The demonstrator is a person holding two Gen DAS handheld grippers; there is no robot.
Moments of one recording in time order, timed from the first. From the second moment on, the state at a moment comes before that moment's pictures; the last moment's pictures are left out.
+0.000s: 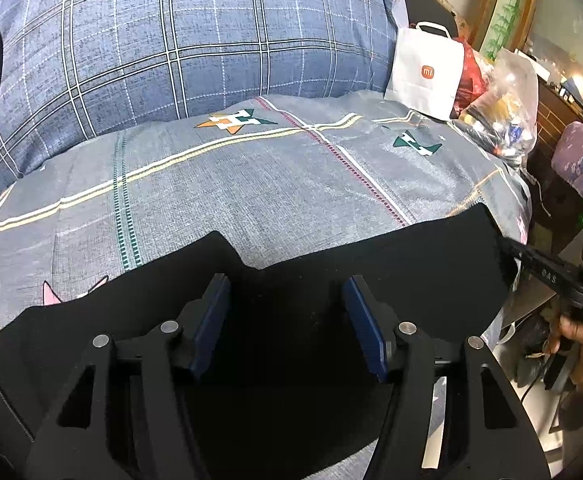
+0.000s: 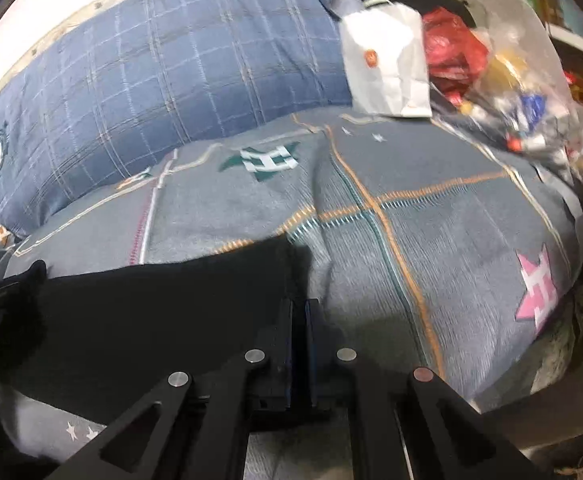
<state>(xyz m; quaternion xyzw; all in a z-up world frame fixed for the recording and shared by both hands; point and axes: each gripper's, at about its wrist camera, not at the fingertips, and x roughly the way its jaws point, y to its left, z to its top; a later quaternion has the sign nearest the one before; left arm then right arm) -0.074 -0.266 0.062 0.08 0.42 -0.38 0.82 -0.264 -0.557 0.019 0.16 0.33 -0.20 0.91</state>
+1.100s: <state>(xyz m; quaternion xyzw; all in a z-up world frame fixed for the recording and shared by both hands) -0.100 -0.355 0.071 0.11 0.42 -0.46 0.78 -0.314 -0.528 -0.019 0.28 0.32 -0.09 0.90</state>
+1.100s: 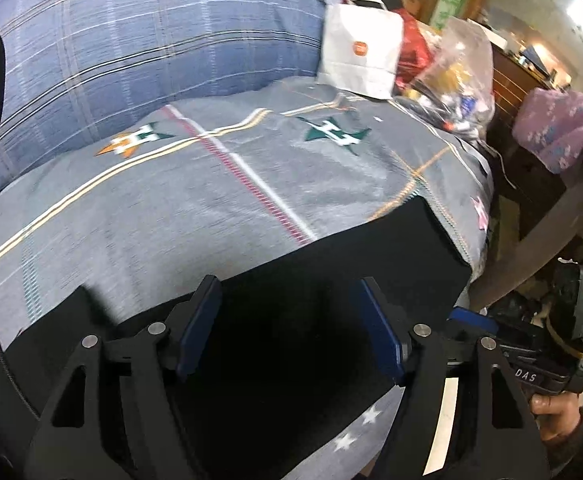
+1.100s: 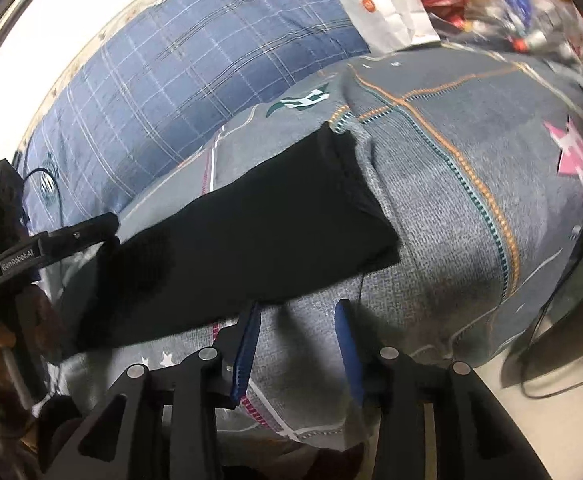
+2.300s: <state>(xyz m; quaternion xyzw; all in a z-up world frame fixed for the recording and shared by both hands) -0.125 -0.532 0.036 0.20 0.40 -0.63 0.63 -0.296 -0.559 -0.040 0.37 0.17 -0.03 0.91</state>
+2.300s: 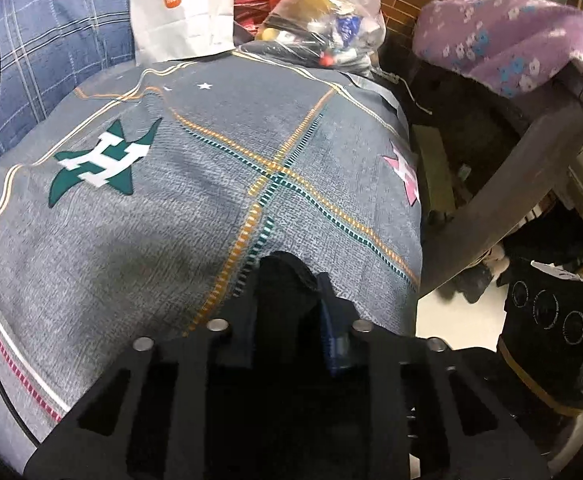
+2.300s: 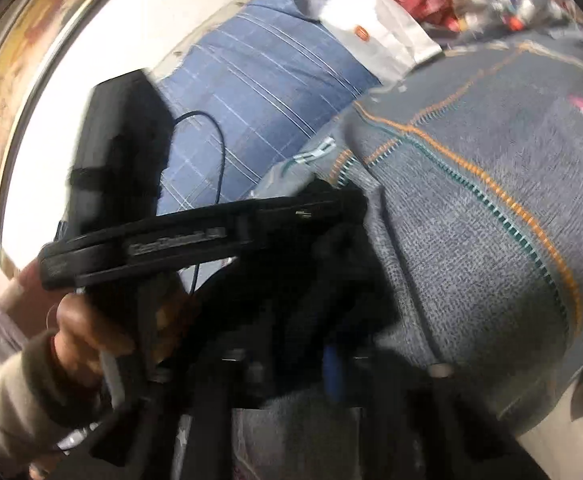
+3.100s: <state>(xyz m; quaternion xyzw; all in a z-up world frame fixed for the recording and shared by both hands) -0.037 -0.190 0.138 0.03 0.41 -0.44 0.80 -0.142 -0.334 0.034 0.12 0.35 0.21 0.90</state>
